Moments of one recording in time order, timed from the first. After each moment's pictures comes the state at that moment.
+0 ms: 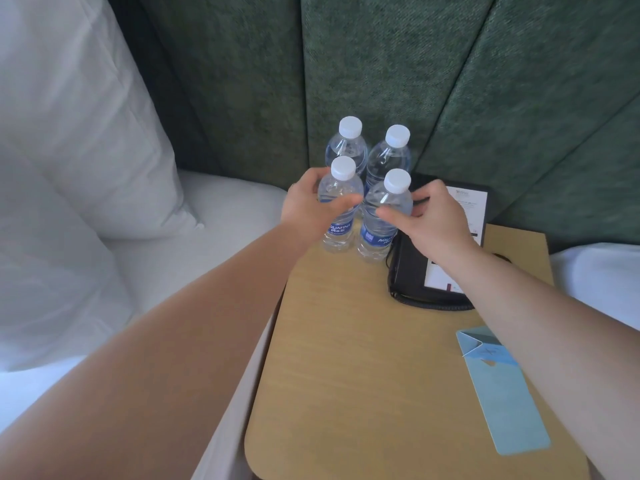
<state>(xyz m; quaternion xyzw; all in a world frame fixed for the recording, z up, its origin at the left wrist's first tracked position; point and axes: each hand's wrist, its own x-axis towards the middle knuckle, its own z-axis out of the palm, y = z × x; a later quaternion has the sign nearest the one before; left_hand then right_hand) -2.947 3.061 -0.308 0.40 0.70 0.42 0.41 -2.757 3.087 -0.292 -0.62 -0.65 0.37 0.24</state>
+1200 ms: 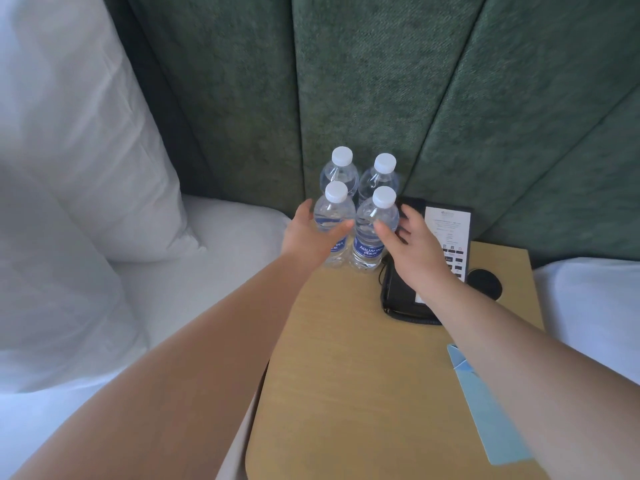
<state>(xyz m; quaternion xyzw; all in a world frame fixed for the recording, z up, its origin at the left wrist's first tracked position) -2.938 3.053 -0.303 0.39 0.73 0.38 0.41 -2.763 3.070 -0.288 -0.60 -0.61 0.44 0.28</state>
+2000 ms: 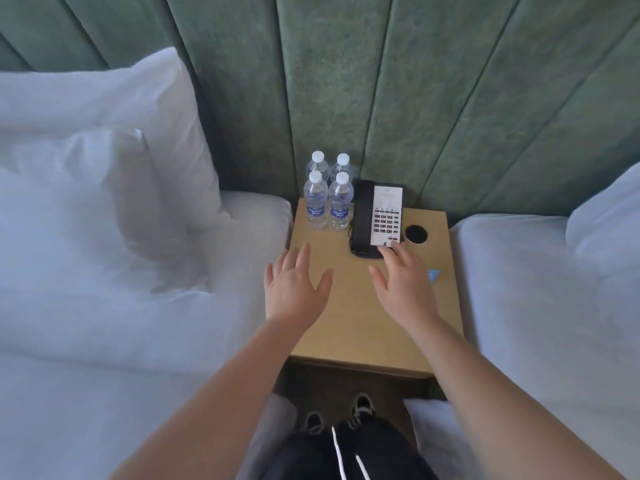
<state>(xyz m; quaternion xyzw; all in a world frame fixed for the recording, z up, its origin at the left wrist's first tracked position) -2.868 2.774 -0.152 0.58 0.78 0.16 0.15 -2.683 2.819 -0.143 -0.60 -0.78 0.14 0.14</state>
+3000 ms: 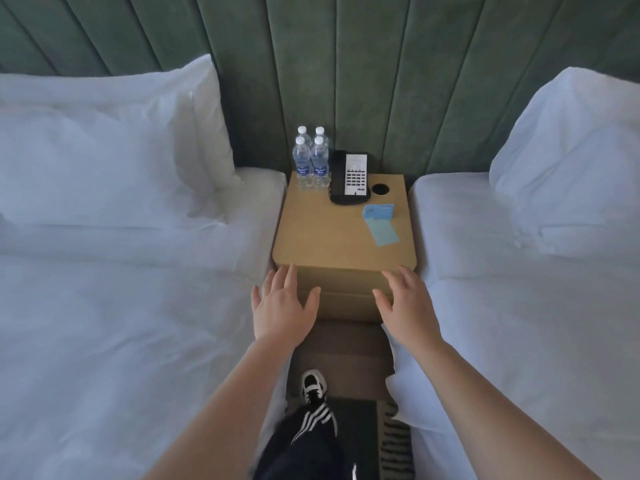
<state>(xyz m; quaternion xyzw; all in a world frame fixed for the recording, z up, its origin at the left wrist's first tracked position) -2.761 2.420 -0.121 0.58 0.80 0.13 0.11 -2.548 2.457 -0.117 -0.62 -0.74 0.18 0.17</state>
